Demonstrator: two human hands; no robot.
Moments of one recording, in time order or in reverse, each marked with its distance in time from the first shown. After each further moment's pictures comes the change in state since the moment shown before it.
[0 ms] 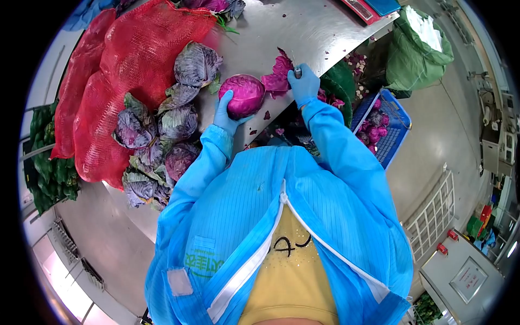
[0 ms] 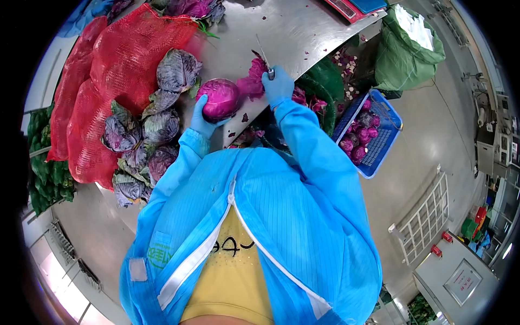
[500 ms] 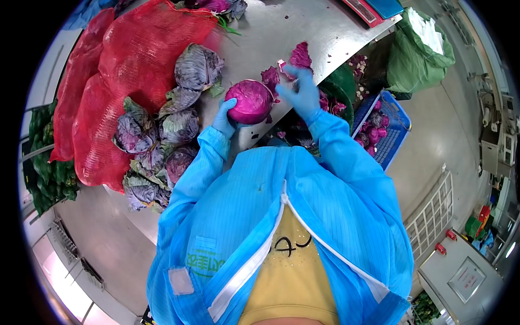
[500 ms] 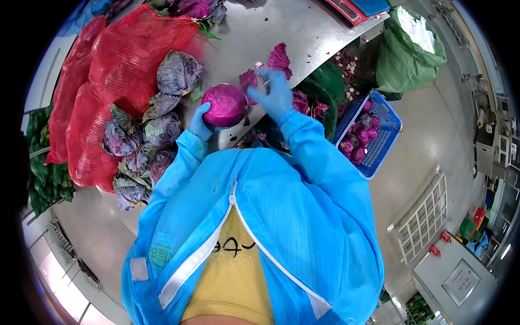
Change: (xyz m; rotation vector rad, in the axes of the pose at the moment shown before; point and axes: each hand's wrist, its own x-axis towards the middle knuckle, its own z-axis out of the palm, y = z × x) left_hand 0.005 0.008 -0.011 0.012 -0.150 -0.076; right_hand -0.014 -0.029 -0.032 0.193 -0.312 -0.166
